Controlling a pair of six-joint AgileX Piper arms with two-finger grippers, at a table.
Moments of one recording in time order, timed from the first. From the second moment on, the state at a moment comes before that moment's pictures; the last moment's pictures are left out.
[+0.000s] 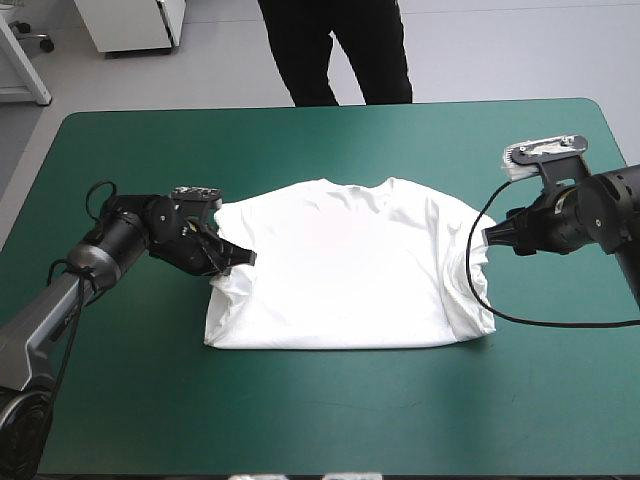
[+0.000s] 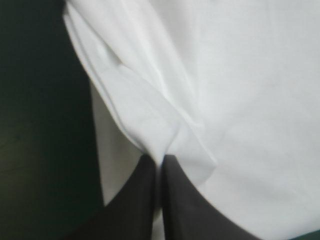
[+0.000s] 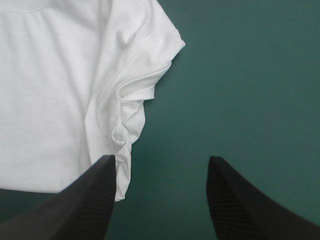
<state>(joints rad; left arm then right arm) -0.26 1.54 -1.17 -0.22 0.92 0.06 0.21 1.25 -1.42 -0.12 1.25 0.03</state>
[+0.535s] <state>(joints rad) -0.33 1.71 -1.17 -0.22 0.85 0.10 0.21 1.25 -1.42 -0.12 1.25 0.03</state>
